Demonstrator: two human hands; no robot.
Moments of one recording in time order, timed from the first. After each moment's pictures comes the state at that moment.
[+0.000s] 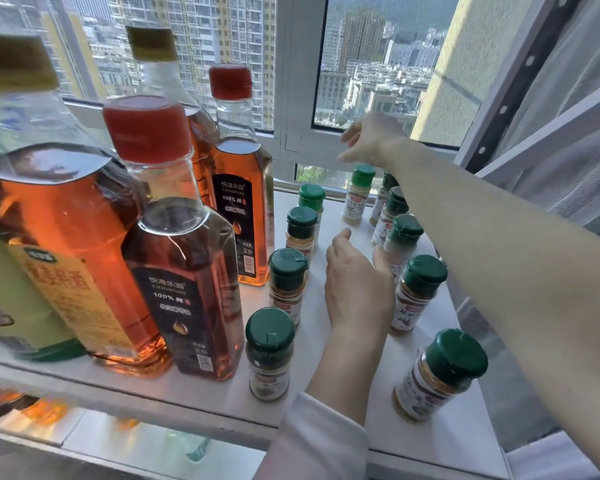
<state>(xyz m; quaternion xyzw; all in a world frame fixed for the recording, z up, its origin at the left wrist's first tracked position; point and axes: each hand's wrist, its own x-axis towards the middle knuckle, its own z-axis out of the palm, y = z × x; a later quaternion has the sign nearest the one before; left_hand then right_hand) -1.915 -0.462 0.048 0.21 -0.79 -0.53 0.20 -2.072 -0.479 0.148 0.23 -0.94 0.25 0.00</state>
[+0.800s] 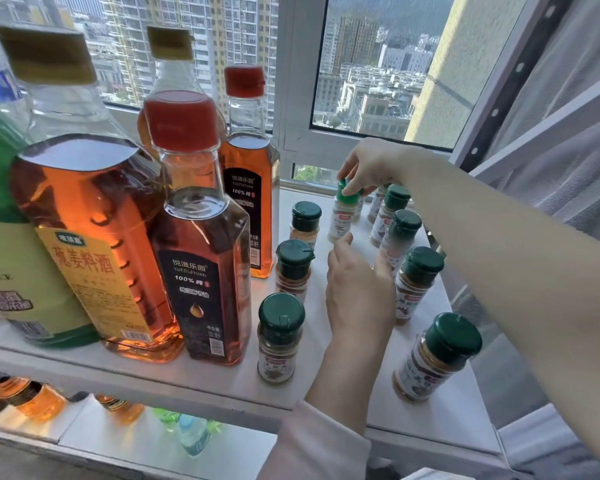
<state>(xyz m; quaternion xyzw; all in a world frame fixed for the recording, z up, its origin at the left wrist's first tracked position) -1.894 -0.460 0.047 0.20 -0.79 -0.54 0.20 -2.043 -0.470 0.147 0.26 -0.94 0.17 -0.15</state>
